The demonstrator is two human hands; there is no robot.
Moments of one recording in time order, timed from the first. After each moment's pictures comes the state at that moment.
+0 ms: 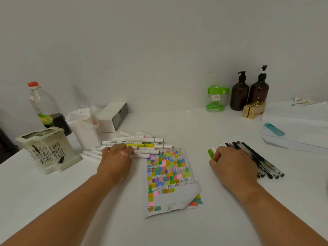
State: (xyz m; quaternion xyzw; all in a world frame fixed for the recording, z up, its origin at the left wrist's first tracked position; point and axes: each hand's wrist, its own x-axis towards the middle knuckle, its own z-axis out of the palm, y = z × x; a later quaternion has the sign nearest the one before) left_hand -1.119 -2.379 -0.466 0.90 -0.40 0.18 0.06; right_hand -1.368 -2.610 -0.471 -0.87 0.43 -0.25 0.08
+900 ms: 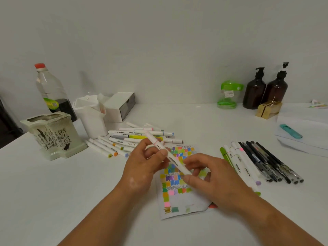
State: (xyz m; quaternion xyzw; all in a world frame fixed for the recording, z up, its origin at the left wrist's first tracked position) left_hand -1.212 -2.392 -0.451 0.58 -0.25 -0.23 0.74; right_hand -1.362 -2.543 -0.454 -0.89 0.13 -0.20 0.40
